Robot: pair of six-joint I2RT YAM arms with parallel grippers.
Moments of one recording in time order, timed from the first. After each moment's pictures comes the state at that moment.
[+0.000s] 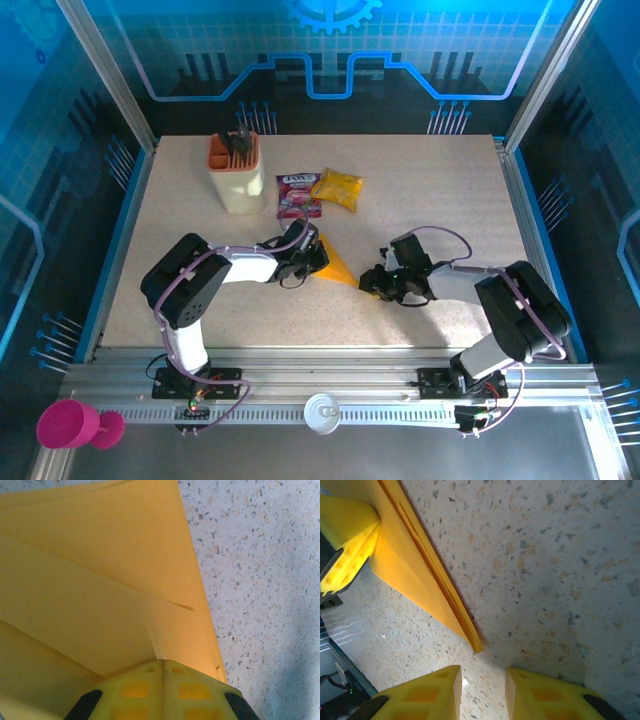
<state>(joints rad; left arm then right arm) -0.62 1.84 0.87 0.10 0.10 -1.00 0.46 1.55 0.55 -0.02 -0.52 0.81</state>
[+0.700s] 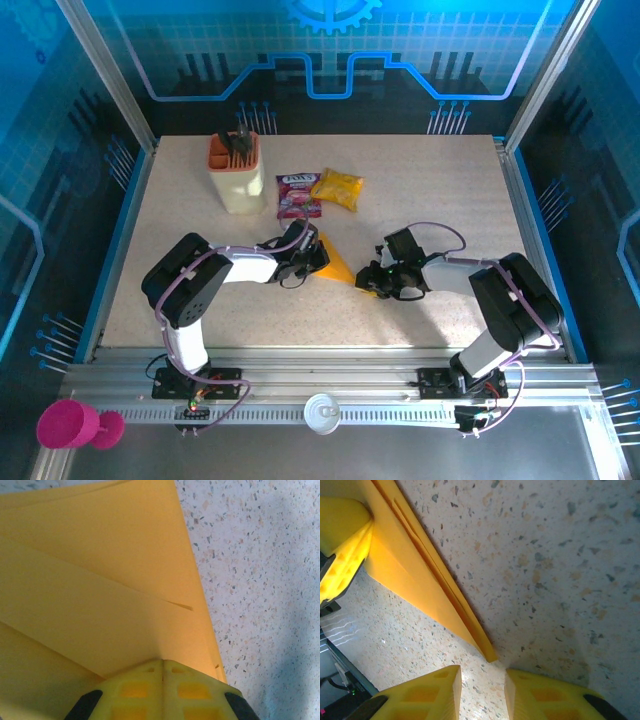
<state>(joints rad) -0.62 1.84 0.86 0.13 0.11 -1.00 0.47 1.59 0.63 -0.11 -0.52 0.81</state>
